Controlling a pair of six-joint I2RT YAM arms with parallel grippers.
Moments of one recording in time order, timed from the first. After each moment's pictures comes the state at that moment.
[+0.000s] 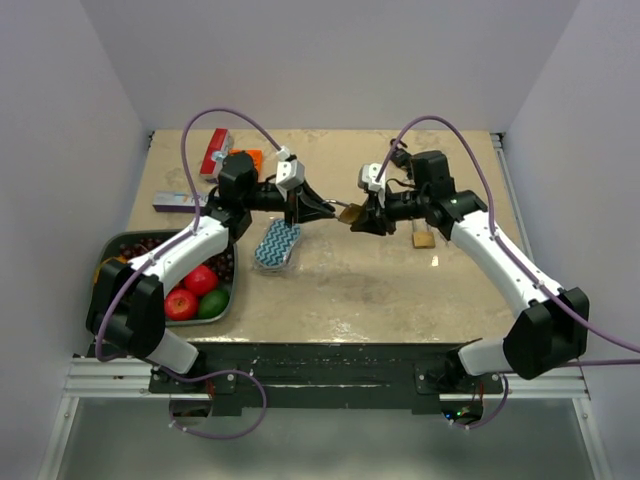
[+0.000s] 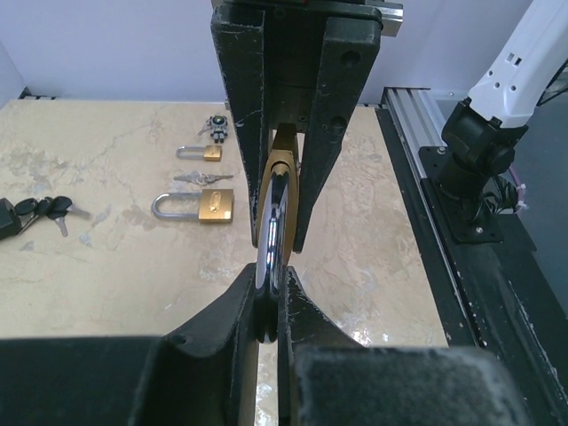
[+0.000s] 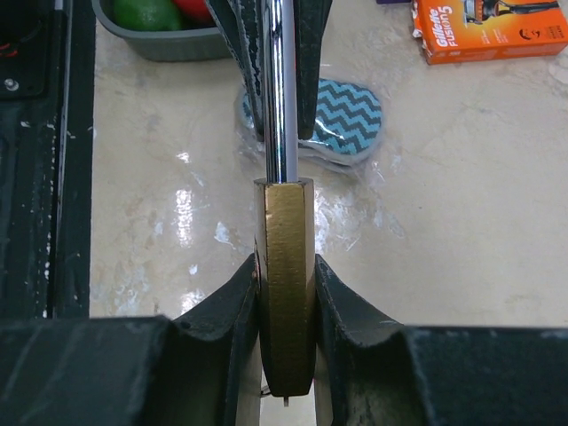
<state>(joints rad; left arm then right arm) -0.46 1.51 1.06 0.39 1.14 0.03 0.38 1.39 1.22 -0.52 -0.91 -0.64</state>
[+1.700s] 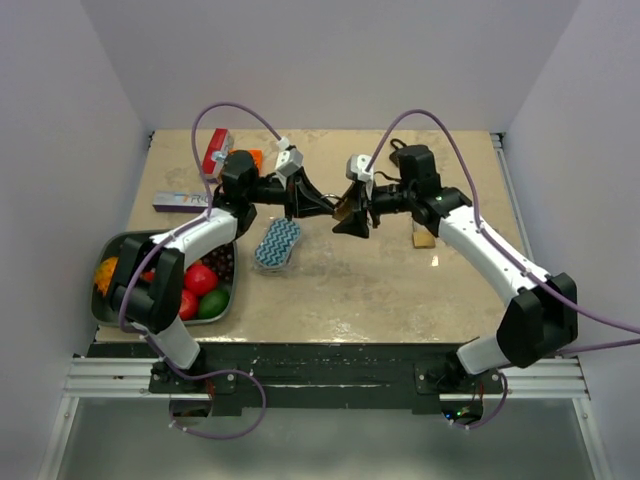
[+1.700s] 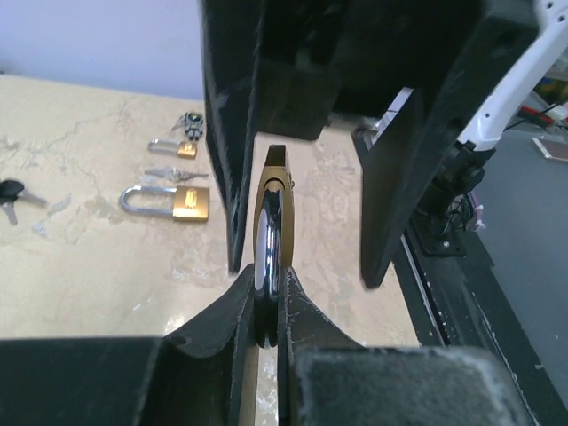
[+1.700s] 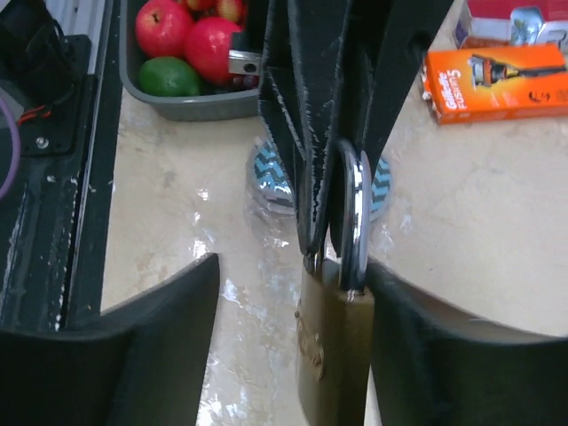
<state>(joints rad) -0.39 1.68 1.07 0.71 1.25 -0.27 0.44 1.47 1.24 -0.34 -0.94 -0.46</state>
